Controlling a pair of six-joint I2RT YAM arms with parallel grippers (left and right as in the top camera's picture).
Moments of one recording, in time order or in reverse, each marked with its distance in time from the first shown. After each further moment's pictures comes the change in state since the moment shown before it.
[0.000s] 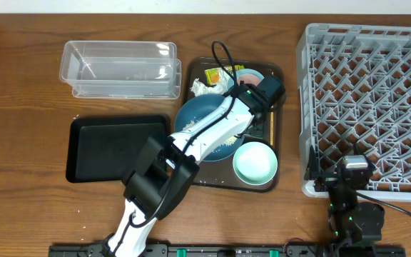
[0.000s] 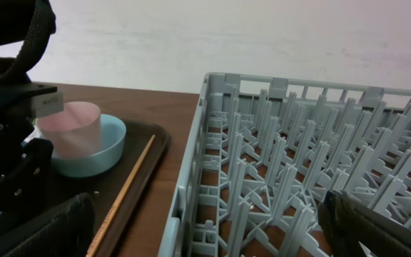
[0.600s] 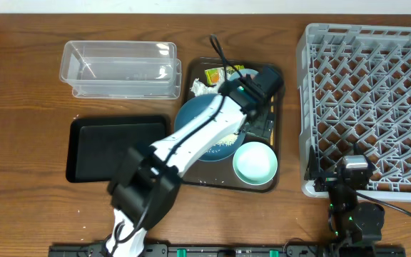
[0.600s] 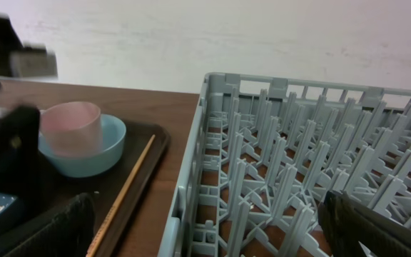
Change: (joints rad) left arm 0.005 -0.088 0.000 -0.027 0.082 0.134; right arm 0.000 0.000 0.000 0.000 0.000 0.000
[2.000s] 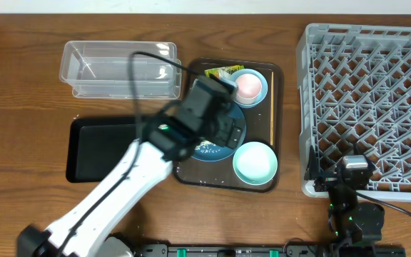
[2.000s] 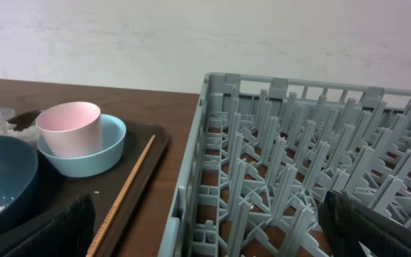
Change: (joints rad) left arm 0.093 -0.595 -0.438 0.239 0.045 0.240; right arm 0.000 0.000 0.000 0.000 0.000 0.000
